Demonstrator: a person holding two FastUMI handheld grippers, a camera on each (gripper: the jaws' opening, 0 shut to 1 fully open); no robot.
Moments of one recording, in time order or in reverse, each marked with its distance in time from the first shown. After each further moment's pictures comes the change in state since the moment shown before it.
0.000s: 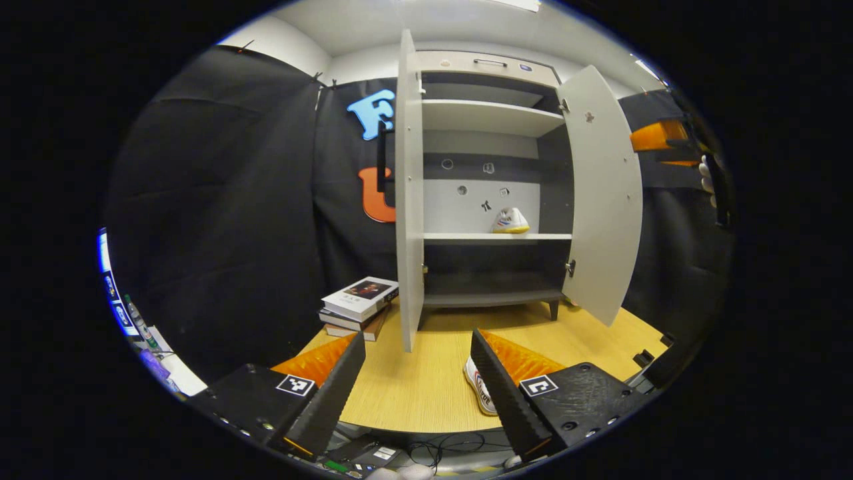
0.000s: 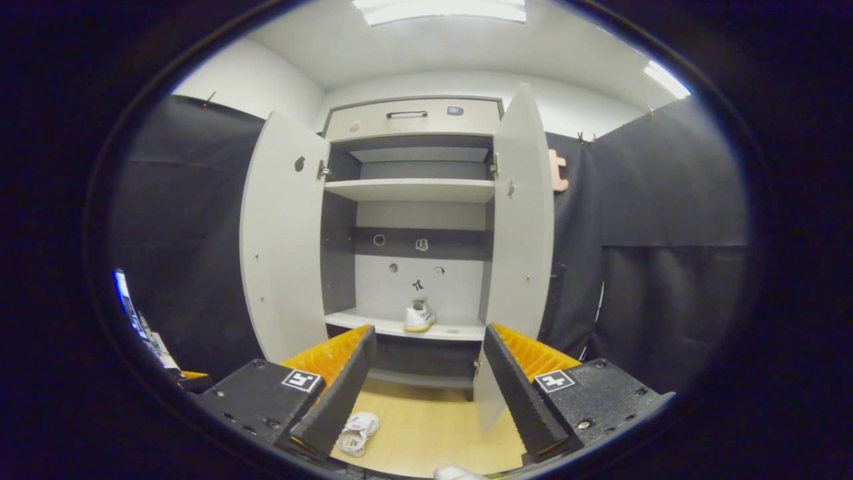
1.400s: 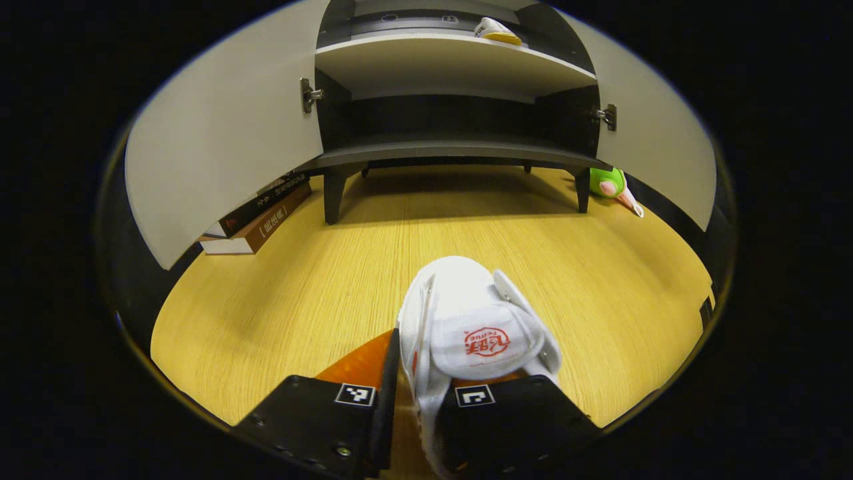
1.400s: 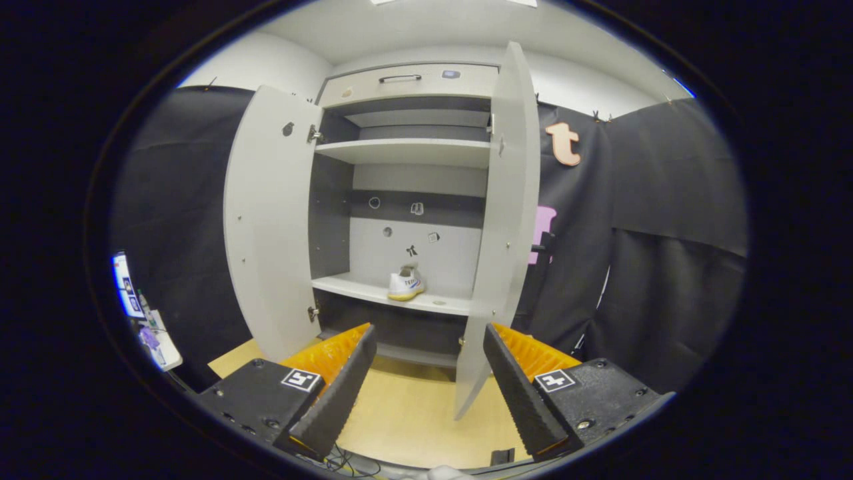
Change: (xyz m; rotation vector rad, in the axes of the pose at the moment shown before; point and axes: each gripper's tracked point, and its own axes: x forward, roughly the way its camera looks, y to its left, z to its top) left arm 0.234 -0.099 -0.219 0.036 0.416 -0.044; right arm 0.034 -0.051 -0.035 -0.056 0.155 0.064
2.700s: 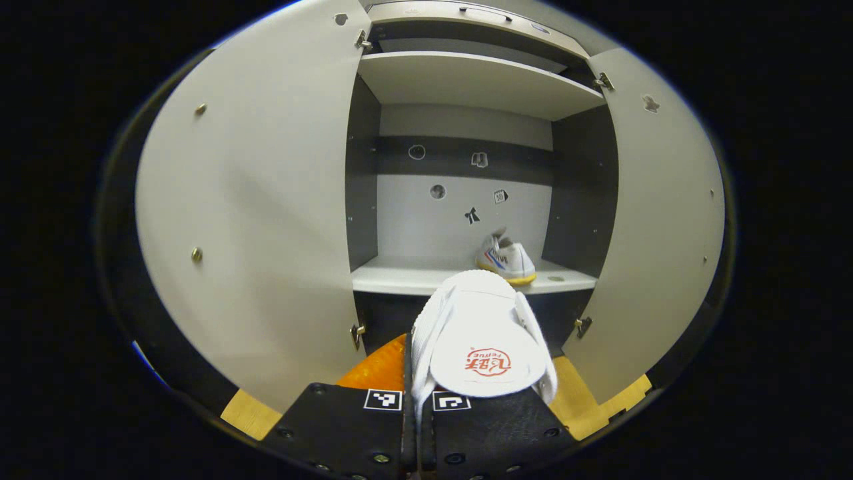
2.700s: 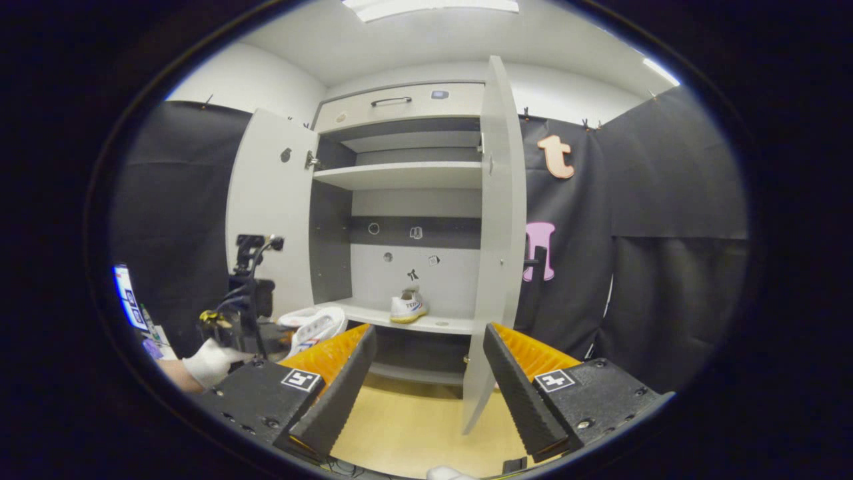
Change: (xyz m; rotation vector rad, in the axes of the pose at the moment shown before) left arm -0.148 0.026 0.337 -0.084 -0.374 0.023; right arm 0.002 0.000 0.014 0.059 -0.137 0.032
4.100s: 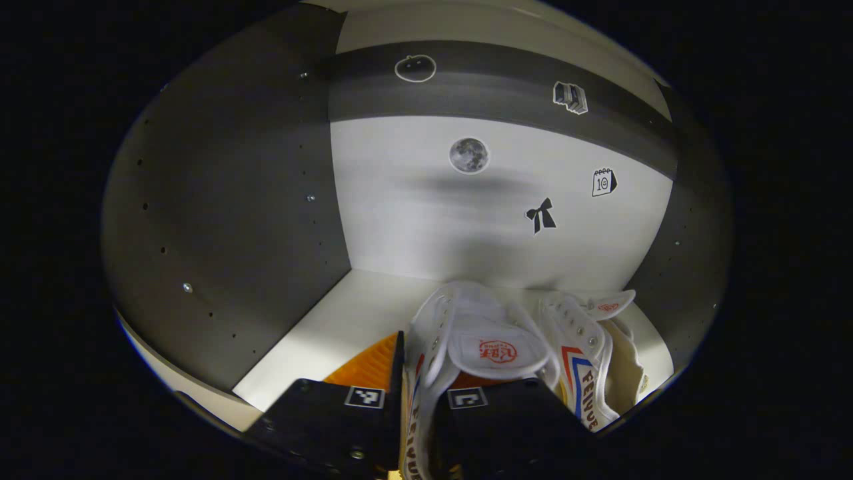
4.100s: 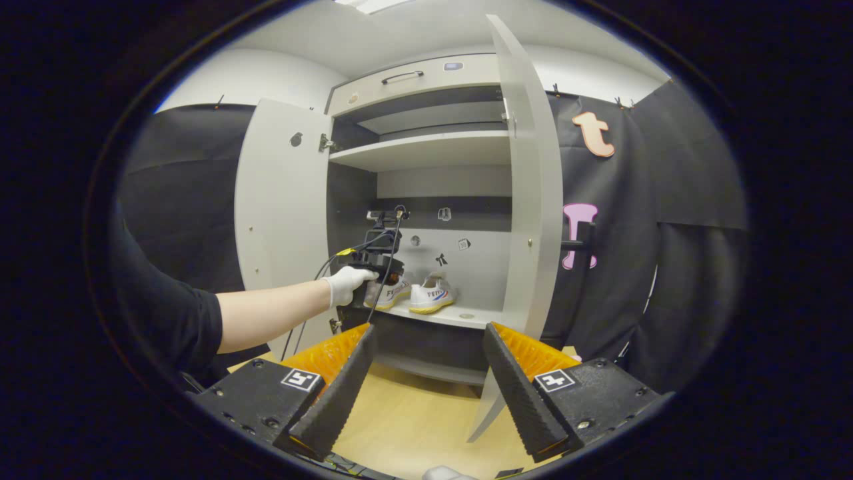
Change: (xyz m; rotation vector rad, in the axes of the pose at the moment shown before) left arm 0.272 -0.015 0.017 -0.071 0.325 0.073; right arm 0.058 -0.010 -0.018 -0.007 0.091 0.186
